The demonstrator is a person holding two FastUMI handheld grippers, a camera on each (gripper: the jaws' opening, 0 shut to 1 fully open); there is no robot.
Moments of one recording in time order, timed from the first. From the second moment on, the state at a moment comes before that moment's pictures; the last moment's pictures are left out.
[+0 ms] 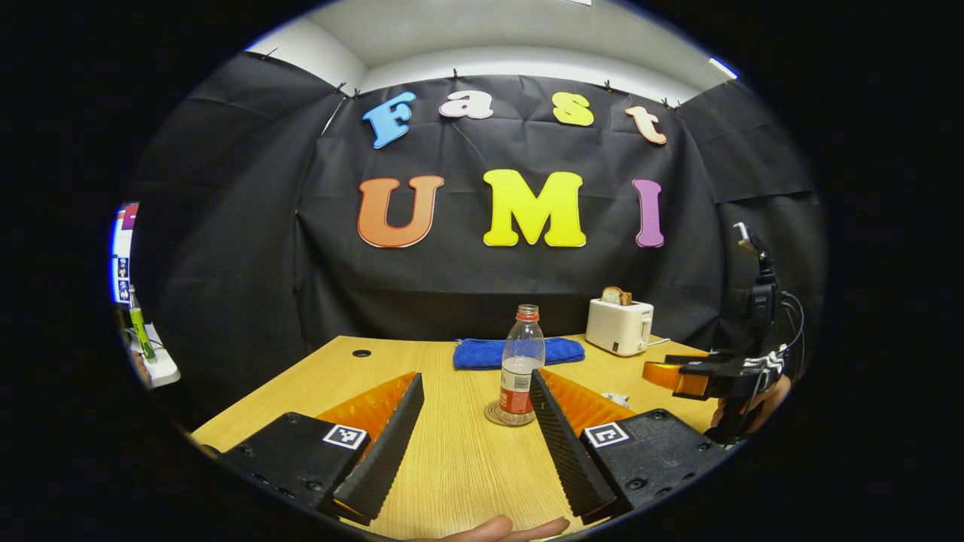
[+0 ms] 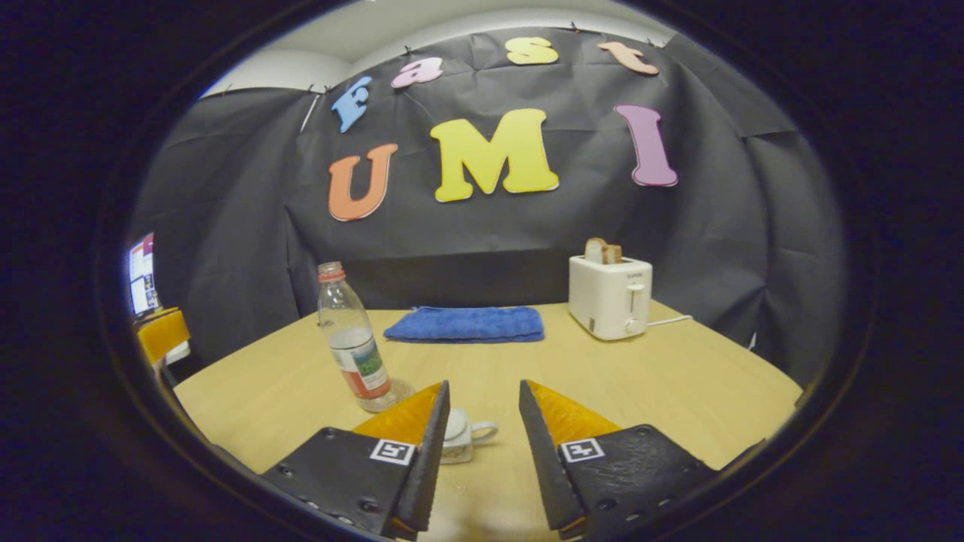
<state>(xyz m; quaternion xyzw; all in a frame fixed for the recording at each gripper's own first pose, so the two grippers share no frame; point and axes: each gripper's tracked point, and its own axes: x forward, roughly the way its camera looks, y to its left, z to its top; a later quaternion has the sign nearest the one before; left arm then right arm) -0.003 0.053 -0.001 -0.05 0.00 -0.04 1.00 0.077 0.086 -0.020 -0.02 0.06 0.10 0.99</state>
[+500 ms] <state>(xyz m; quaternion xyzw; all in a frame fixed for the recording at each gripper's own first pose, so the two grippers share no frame) -0.008 0.050 0.001 -0.05 0.01 -0.02 1.00 0.003 0.033 0.041 -0.04 -0.02 0.08 1.00</state>
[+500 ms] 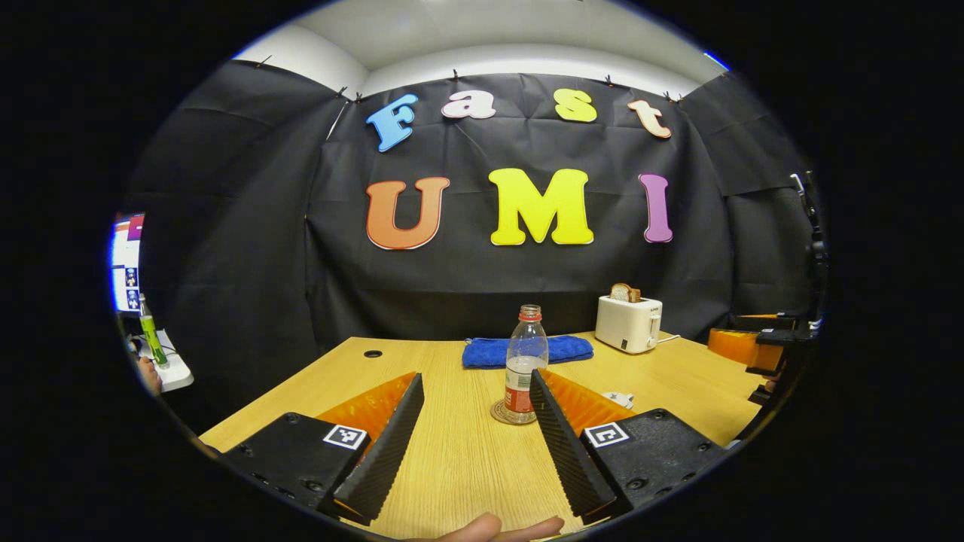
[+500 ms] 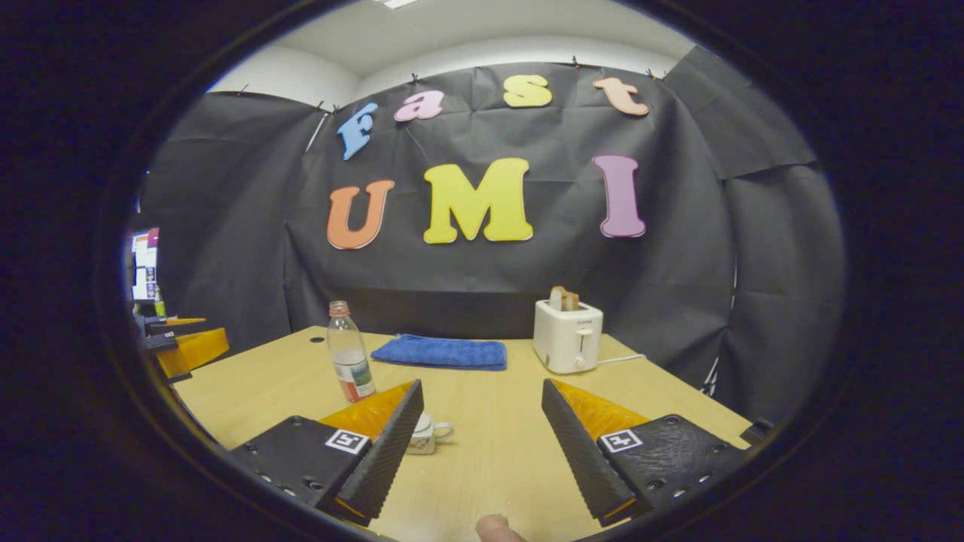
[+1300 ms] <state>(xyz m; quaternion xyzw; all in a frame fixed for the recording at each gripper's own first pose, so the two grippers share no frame) -0.002 0.020 -0.007 -0.04 0.00 -0.02 1.00 -0.015 0.001 -0.007 -0.03 0.00 0.11 0.99</state>
